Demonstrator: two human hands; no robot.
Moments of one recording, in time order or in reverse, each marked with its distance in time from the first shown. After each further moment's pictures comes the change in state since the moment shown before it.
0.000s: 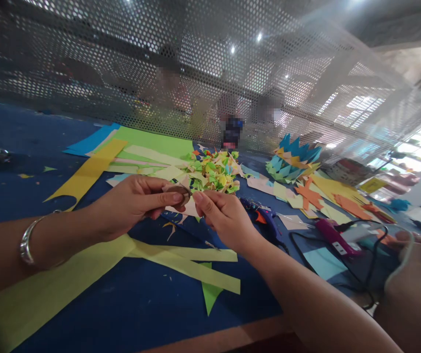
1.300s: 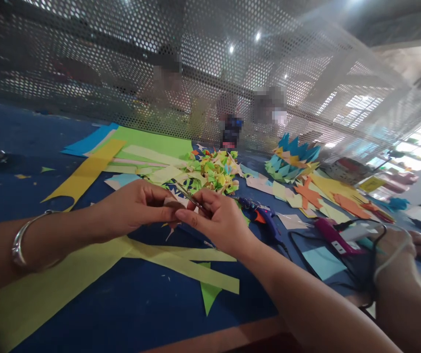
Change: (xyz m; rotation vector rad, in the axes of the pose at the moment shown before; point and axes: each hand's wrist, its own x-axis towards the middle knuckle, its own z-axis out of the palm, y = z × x) left_hand -0.001 0.007 0.000 0.135 -0.157 -0.062; right_hand 0.001 0.000 0.005 -0.116 0.022 -0.077
